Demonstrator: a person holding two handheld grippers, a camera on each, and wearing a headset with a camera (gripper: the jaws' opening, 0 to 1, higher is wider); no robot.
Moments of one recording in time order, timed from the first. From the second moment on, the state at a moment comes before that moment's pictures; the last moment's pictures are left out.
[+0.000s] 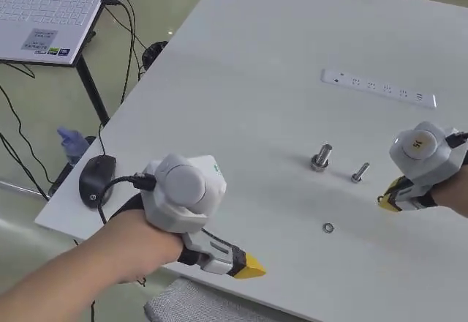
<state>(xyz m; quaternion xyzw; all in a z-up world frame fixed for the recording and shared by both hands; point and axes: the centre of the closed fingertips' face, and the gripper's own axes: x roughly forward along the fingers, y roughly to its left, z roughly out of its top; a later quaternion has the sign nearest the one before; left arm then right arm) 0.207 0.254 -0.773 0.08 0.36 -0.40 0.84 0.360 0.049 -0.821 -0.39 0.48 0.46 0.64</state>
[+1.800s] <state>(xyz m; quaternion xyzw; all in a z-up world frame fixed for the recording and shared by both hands) 0.217 0.262 -0.778 0.06 0.37 -0.39 0.84 0.415 0.084 -0.816 -0.41 0.46 0.47 0.63</state>
